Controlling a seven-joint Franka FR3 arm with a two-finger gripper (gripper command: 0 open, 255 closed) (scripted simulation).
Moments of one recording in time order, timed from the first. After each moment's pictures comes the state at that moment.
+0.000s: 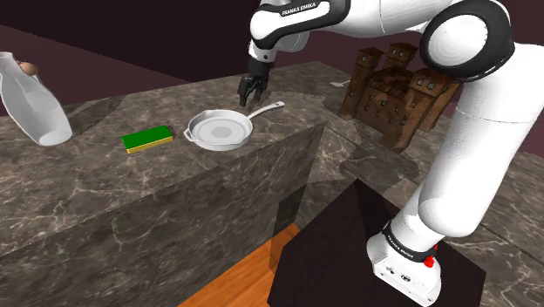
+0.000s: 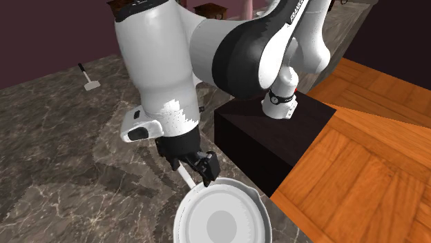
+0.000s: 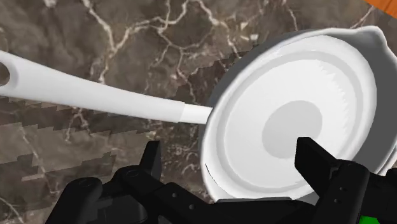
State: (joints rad) arm 0.06 0.23 0.01 -1.75 0.21 2.06 -0.30
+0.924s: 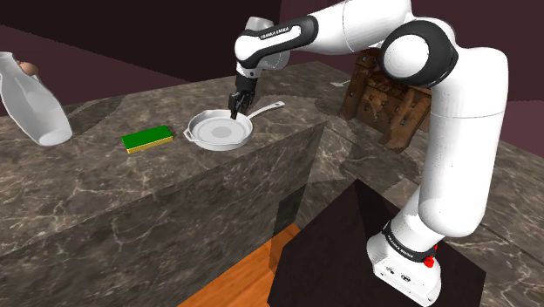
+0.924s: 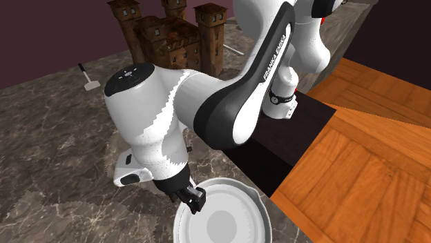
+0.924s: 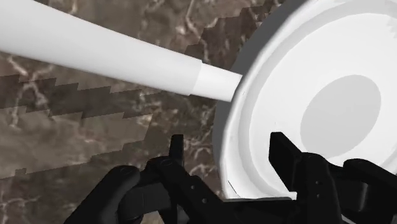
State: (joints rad) arm 0.06 0.44 0.03 -1.61 0.23 2.13 -0.32
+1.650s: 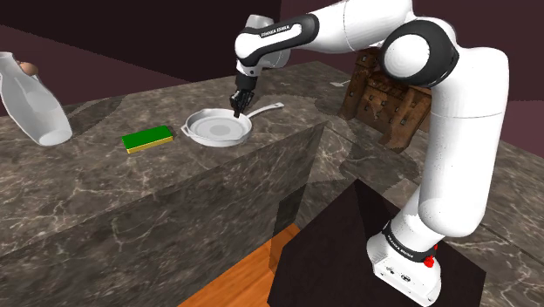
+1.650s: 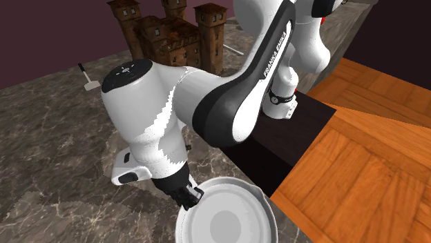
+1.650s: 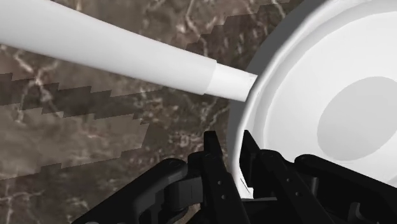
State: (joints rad) arm 0.06 0.44 0.03 -1.60 0.22 2.11 -0.32
